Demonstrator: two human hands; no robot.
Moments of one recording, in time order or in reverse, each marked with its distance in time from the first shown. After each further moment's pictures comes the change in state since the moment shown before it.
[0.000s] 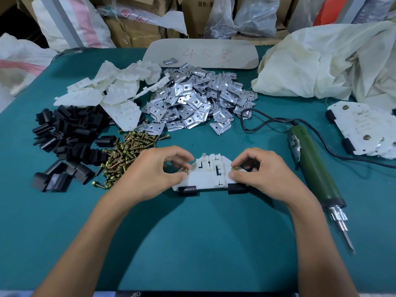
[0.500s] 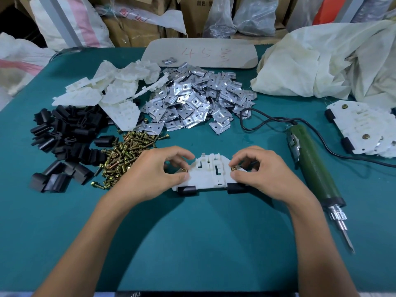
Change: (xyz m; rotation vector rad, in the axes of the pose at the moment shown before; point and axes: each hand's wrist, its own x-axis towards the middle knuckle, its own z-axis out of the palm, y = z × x) left_hand 0.002 0.000 0.003 -0.013 -0.004 -0.010; right_hand 0.002 0.006 0.000 -0.022 0.003 -0.051
